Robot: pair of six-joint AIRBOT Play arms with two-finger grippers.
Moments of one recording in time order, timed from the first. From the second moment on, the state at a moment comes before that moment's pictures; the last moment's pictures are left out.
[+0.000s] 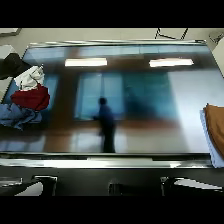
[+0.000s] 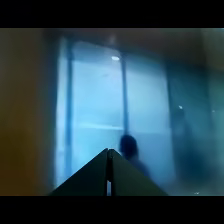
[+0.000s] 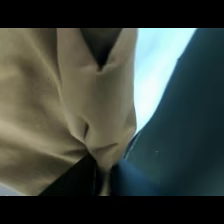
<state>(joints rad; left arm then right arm) 0.20 -1.26 1.61 1.02 -1.17 -1.52 -1.17 -1.55 1.41 -1.57 1.61 1.70</state>
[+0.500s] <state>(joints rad) 0.20 -1.26 1.62 1.00 -1.15 -1.53 -1.17 -1.51 1.50 -1.53 1.59 1.70</state>
